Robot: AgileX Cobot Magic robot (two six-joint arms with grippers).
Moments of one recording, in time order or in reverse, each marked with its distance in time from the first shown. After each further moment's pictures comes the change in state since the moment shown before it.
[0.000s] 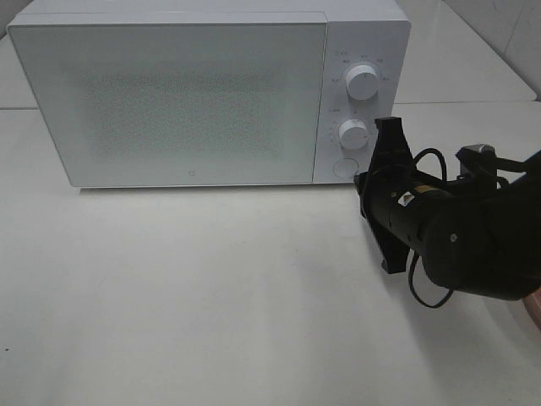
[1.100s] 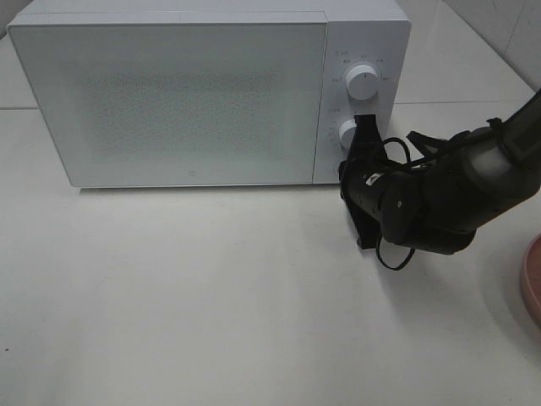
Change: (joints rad) left arm 0.000 0.000 0.000 0.000 0.000 0.000; right arm -0.121 0.238 -0.249 -0.104 0.053 0.069
